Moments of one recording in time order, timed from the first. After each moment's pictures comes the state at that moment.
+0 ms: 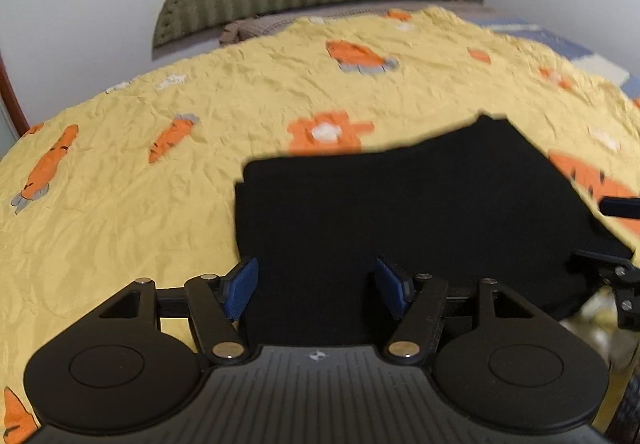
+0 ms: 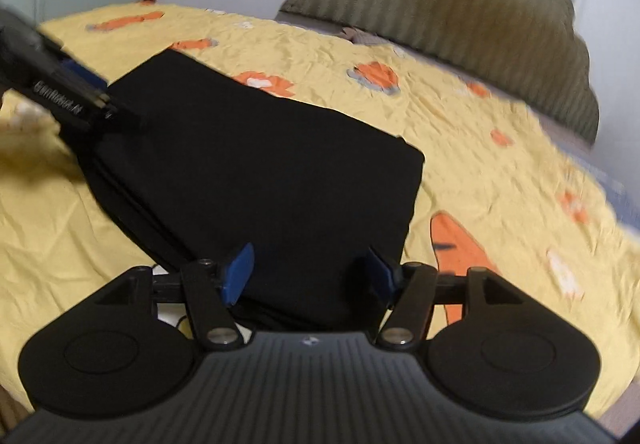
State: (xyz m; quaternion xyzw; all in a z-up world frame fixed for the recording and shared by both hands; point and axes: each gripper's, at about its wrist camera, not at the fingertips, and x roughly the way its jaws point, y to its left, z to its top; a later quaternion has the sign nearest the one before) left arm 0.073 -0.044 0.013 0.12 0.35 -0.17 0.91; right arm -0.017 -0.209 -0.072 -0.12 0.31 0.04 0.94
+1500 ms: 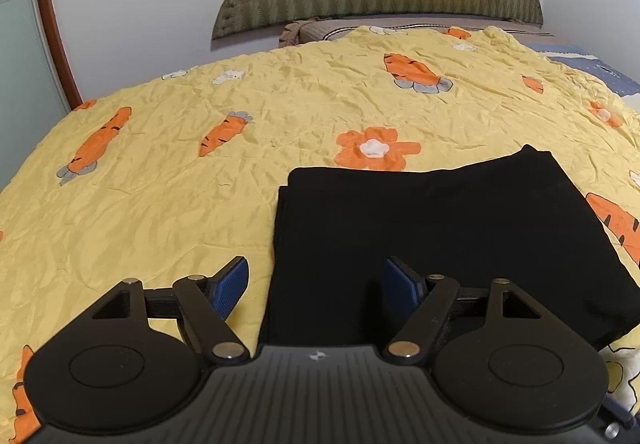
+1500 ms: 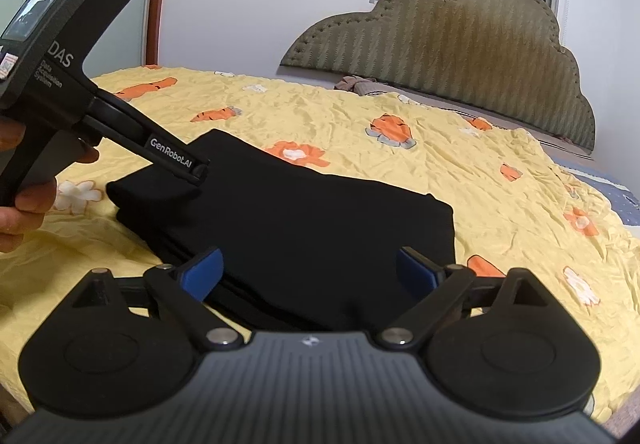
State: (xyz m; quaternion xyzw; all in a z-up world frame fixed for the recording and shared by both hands) left arm 0.064 -0.046 0.022 0.09 0.35 -0.08 0.93; right arm -0.042 -0.156 -0.050 -0.08 0.23 0.05 0.97
